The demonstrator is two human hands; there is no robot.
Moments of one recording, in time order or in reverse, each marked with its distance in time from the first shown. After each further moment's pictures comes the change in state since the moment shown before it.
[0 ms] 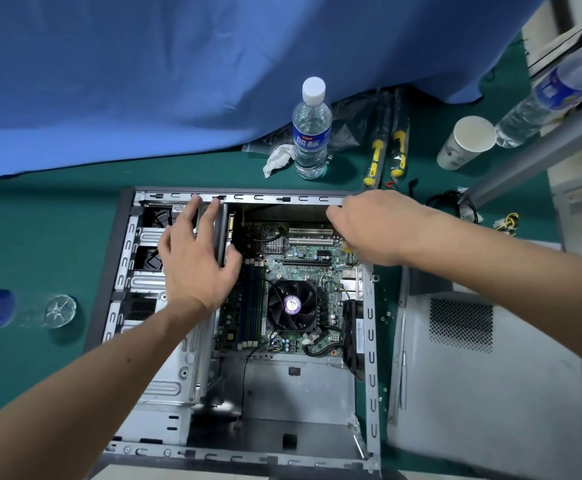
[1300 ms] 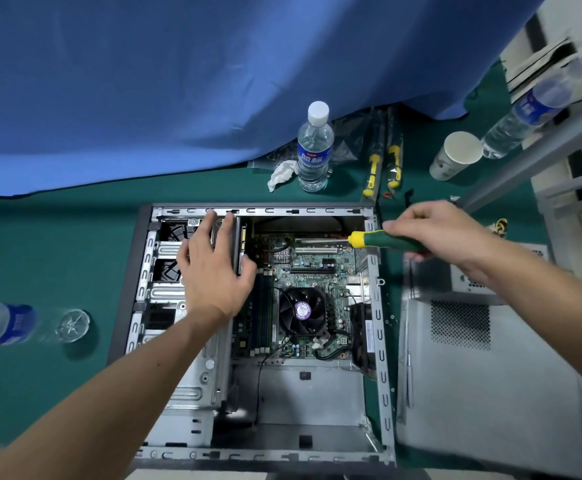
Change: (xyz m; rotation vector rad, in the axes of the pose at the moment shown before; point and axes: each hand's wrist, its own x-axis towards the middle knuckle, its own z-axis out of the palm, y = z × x) left_hand 0.004 -0.002 0.002 -0.009 -0.024 -0.008; right_hand -0.046 0.032 0.023 1.386 0.182 0.610
